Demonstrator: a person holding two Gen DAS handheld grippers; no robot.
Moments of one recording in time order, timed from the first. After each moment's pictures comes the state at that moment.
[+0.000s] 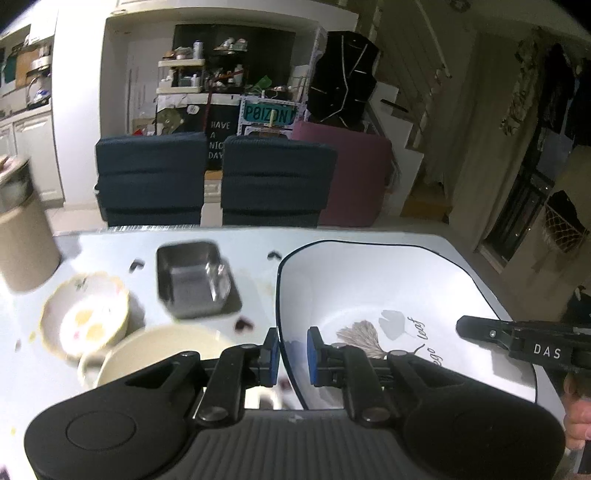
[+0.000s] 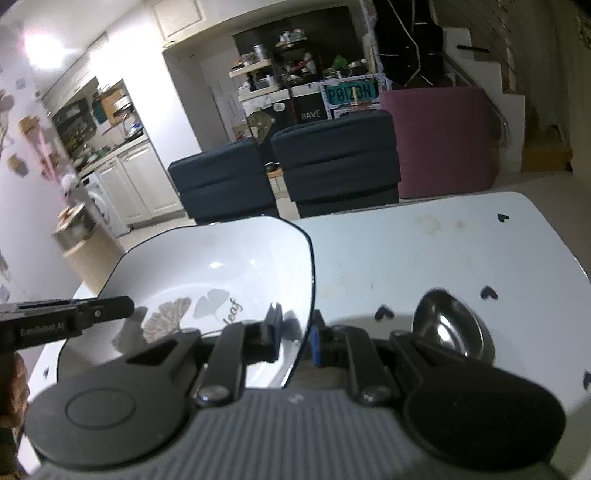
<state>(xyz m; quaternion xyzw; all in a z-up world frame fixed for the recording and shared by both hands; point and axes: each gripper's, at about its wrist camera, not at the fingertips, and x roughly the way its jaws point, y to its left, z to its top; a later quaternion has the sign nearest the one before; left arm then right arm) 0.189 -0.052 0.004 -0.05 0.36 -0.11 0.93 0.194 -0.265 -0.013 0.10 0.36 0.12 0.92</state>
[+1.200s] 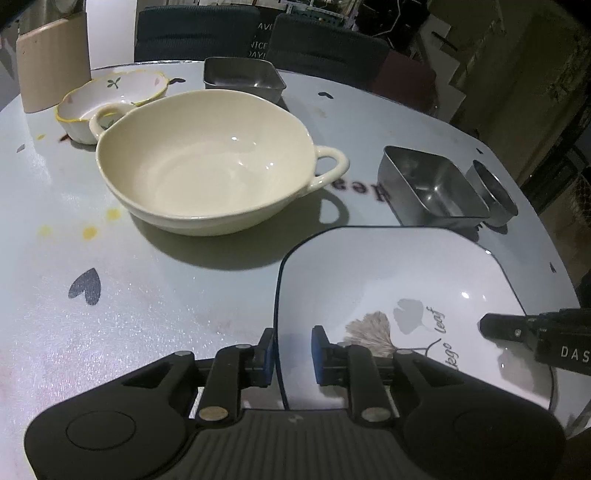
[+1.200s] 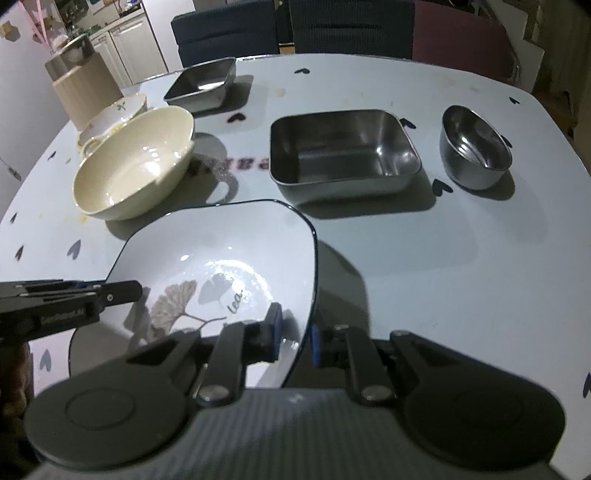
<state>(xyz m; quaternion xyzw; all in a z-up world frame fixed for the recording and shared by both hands) 0.127 -0.025 -0.146 -0.09 0.48 -0.07 0.87 0.115 -0.204 -0.115 0.00 0.52 0.10 0.85</state>
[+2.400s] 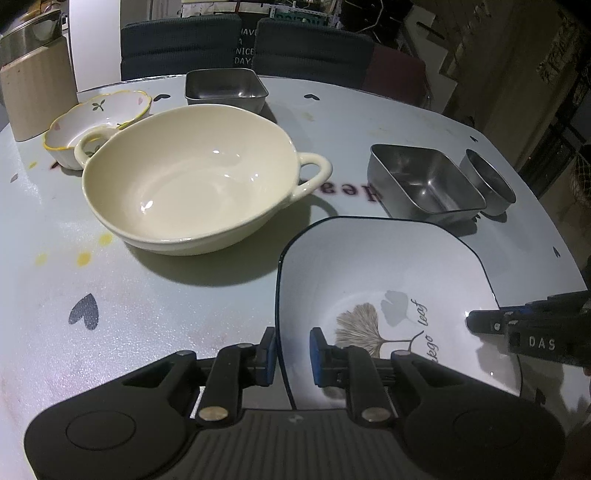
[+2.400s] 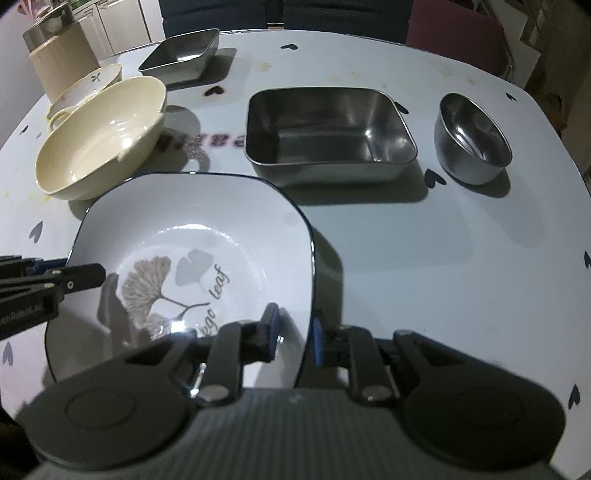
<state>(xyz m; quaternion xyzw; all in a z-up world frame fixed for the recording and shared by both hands) 0.129 -0.036 -0.140 -0.05 0.48 -0.08 0.87 0.131 -0.197 -0.132 -0.03 0.54 0.07 0.84</state>
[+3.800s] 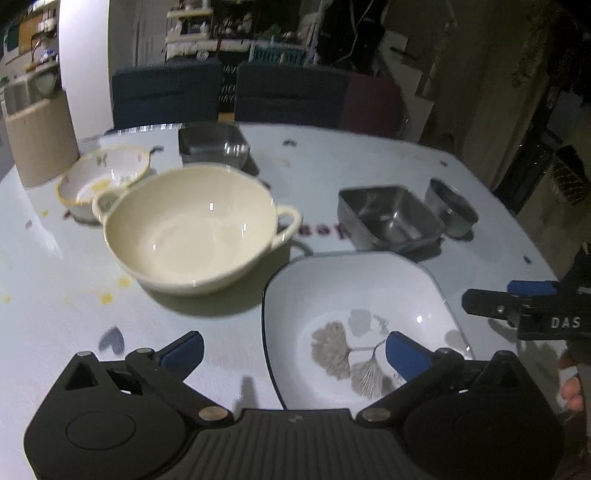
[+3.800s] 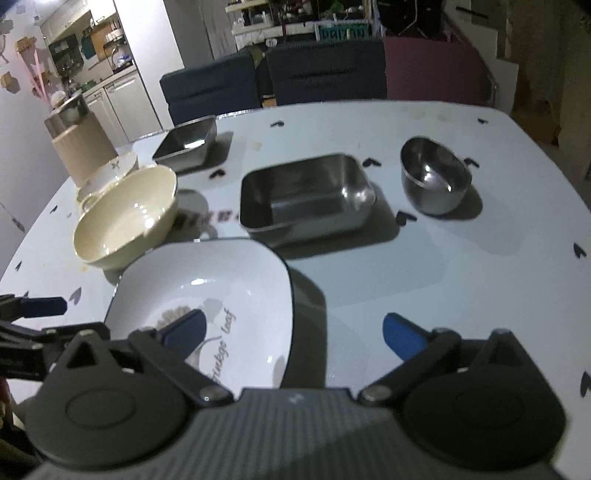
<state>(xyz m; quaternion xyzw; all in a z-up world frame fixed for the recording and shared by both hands) 0.095 -0.035 -0.086 -0.03 0.42 -0.10 0.90 0.094 -0.242 -0.095 0.05 0.43 0.09 0.90</state>
